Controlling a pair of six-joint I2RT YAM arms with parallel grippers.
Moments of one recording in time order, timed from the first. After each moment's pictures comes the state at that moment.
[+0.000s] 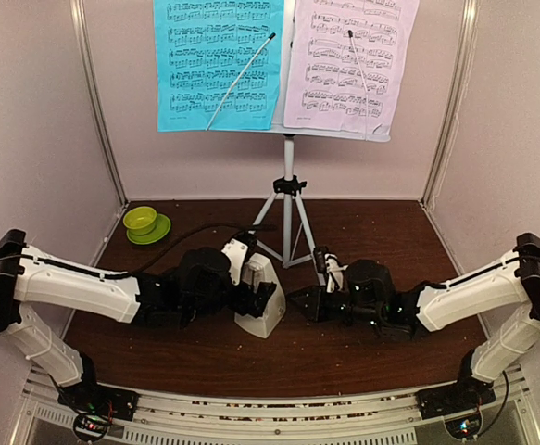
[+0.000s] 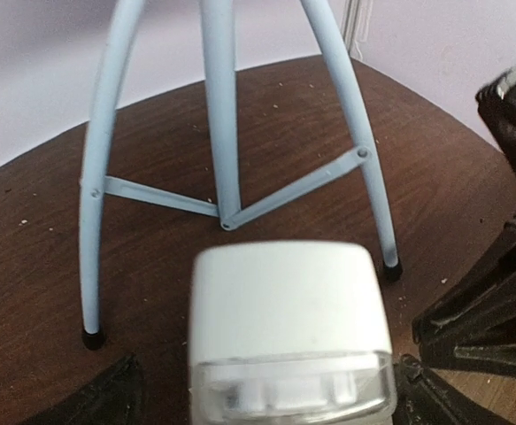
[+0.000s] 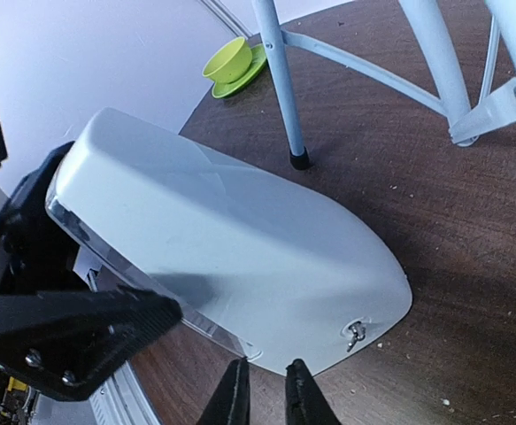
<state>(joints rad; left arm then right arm) -1.12 1.49 0.81 0.22 -0.42 -0.29 1.02 1.52 0.61 0.55 0.02 0.77</state>
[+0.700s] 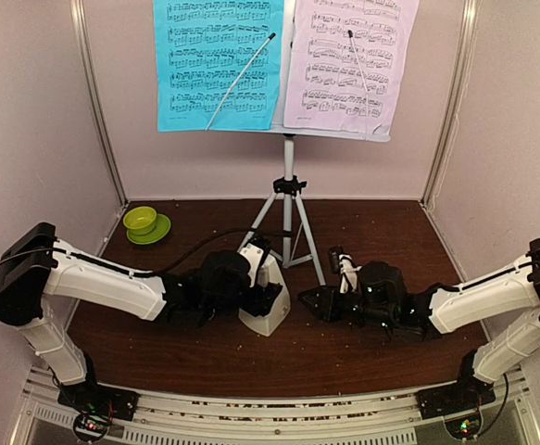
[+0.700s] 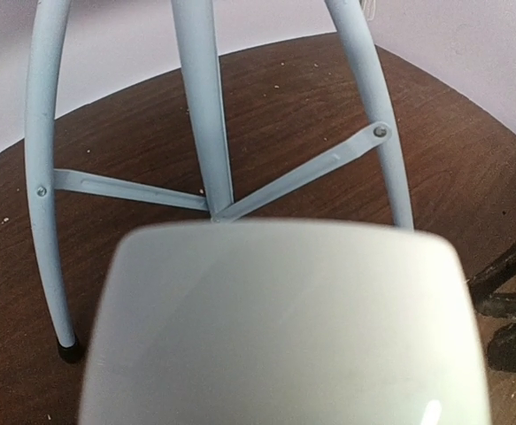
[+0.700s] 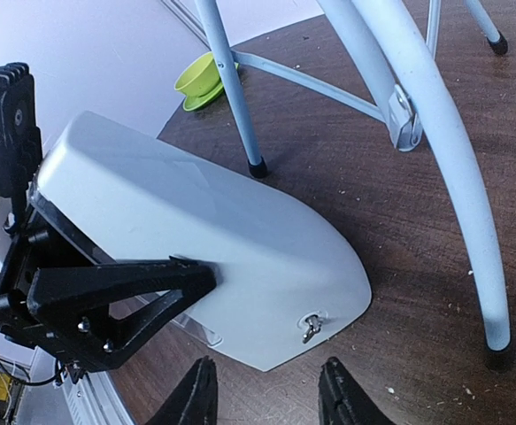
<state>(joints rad) -1.11 1.67 0.88 0.26 -0.40 -0.28 0.99 1.43 0.53 0.52 0.08 0.73</state>
